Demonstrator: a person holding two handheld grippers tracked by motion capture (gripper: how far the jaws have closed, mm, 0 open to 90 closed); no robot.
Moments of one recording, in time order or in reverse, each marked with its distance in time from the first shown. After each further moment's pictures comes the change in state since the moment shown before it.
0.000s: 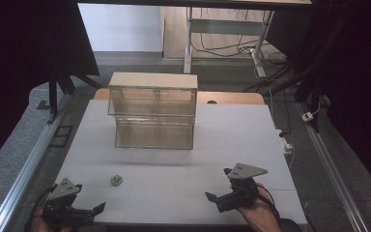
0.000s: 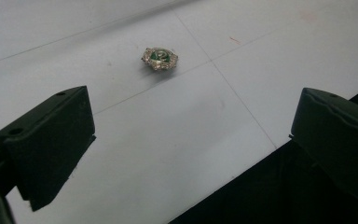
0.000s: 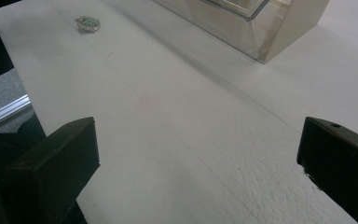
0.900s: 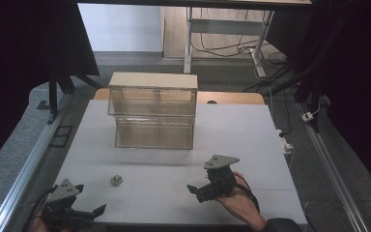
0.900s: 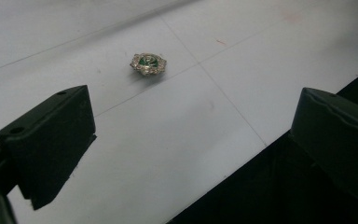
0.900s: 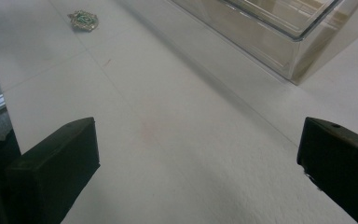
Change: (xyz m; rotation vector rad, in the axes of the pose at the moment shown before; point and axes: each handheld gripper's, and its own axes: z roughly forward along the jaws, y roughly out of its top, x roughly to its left) left arm -0.002 -0.001 -0.003 -0.018 -0.039 0.040; right arm 0.008 0.027 0.054 0.066 0.020 -0.035
